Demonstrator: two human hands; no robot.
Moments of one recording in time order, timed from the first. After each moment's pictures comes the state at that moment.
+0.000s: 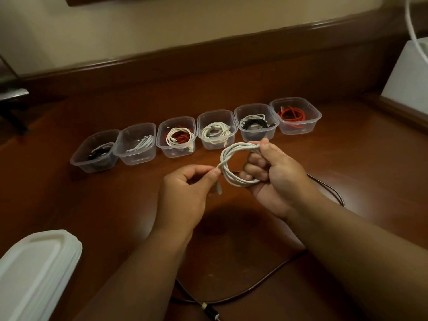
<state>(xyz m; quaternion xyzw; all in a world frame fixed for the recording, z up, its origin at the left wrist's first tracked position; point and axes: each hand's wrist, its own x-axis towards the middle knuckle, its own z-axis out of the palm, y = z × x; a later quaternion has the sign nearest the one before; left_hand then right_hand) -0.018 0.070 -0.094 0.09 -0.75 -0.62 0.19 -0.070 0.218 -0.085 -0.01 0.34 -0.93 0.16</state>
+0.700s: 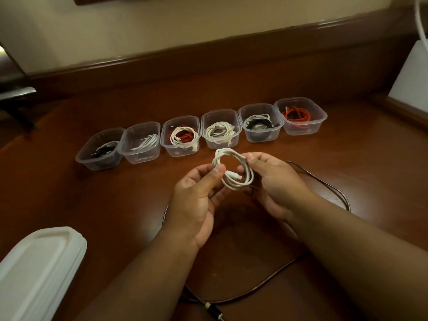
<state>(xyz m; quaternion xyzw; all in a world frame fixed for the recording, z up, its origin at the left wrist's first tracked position) -0.012 0.086 -0.083 0.12 -0.51 -0.85 0.07 -0.072 0.211 -0.095 0.01 0.58 -0.79 0.16</state>
